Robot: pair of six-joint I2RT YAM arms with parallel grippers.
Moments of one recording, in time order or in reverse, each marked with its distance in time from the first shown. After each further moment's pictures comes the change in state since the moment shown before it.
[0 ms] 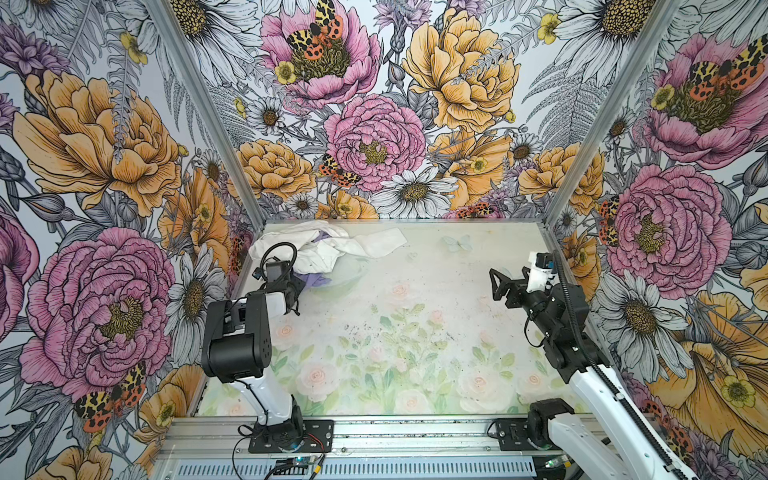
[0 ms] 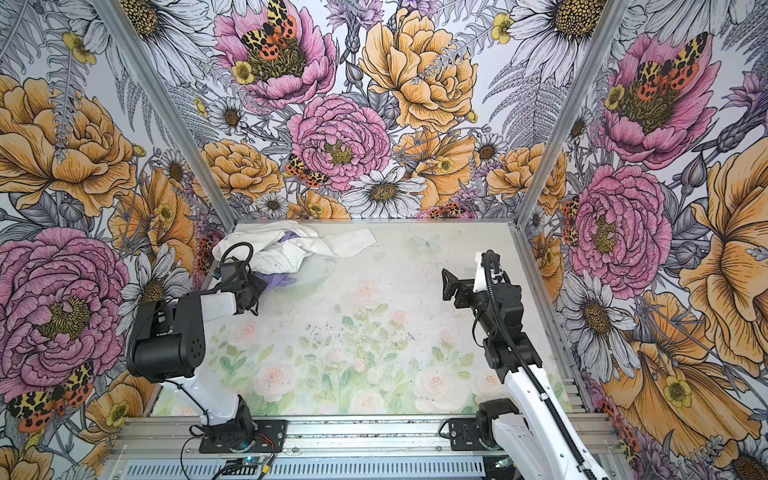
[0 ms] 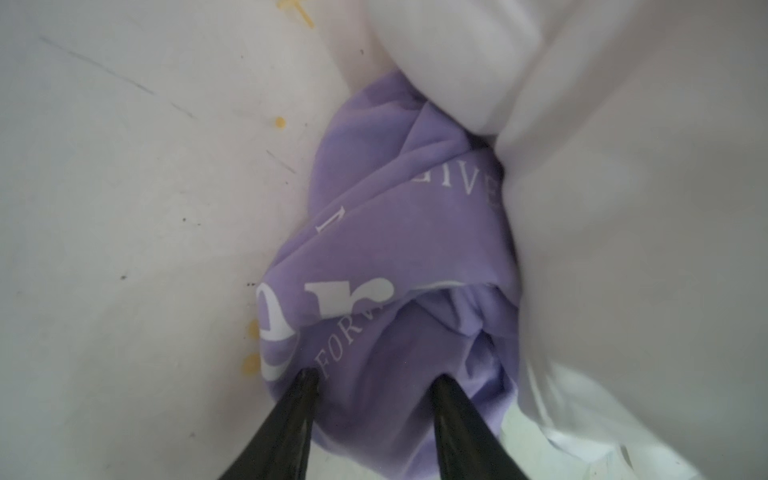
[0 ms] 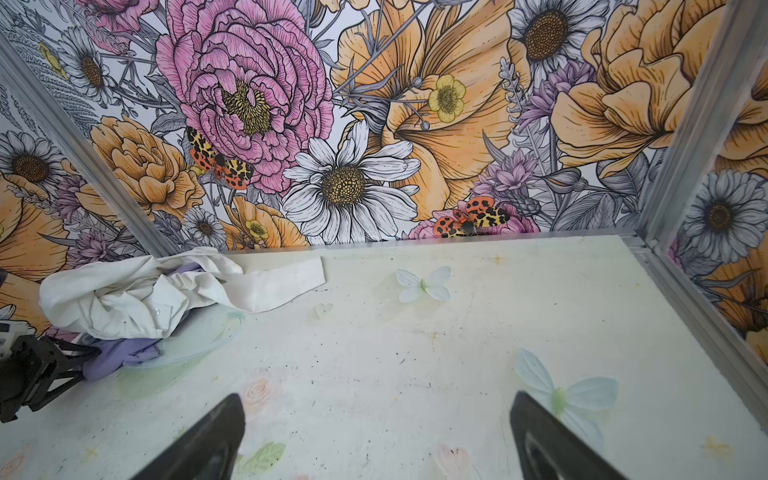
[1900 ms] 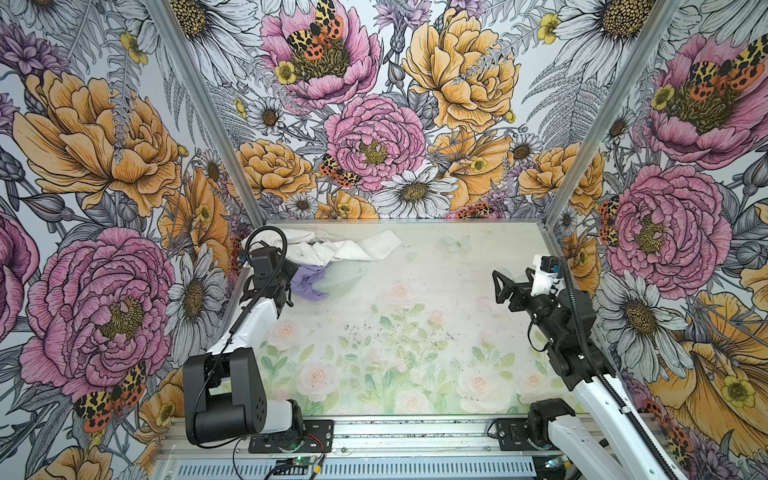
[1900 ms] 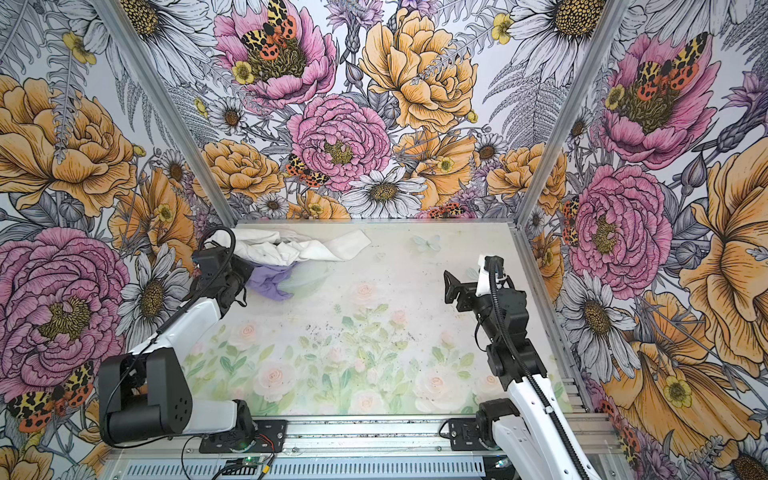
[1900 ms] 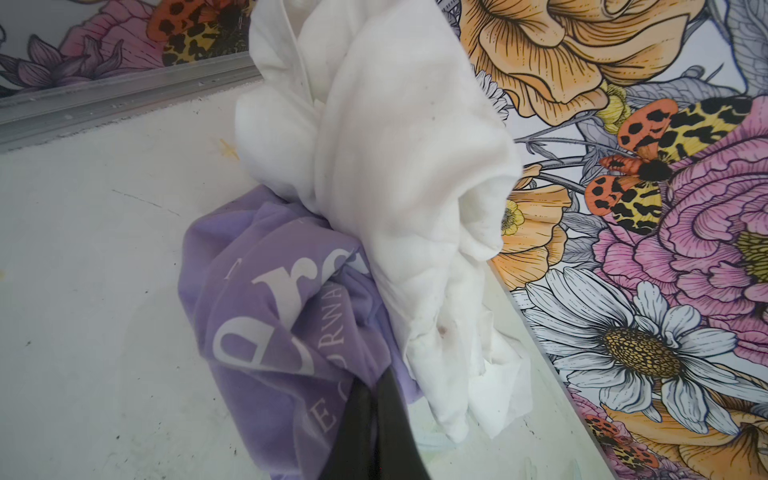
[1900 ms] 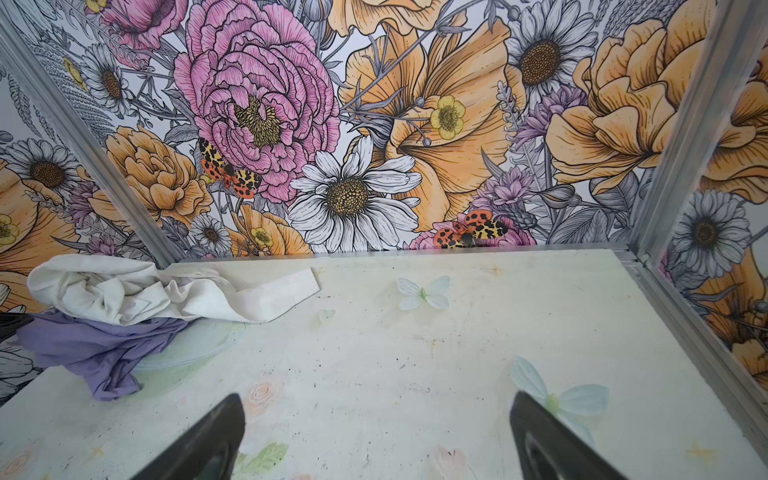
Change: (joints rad) left arm -0.012 -0.376 0.034 -0.176 -0.019 0.004; right arm 0.000 -0.076 -0.005 -0.037 -0.001 -0.014
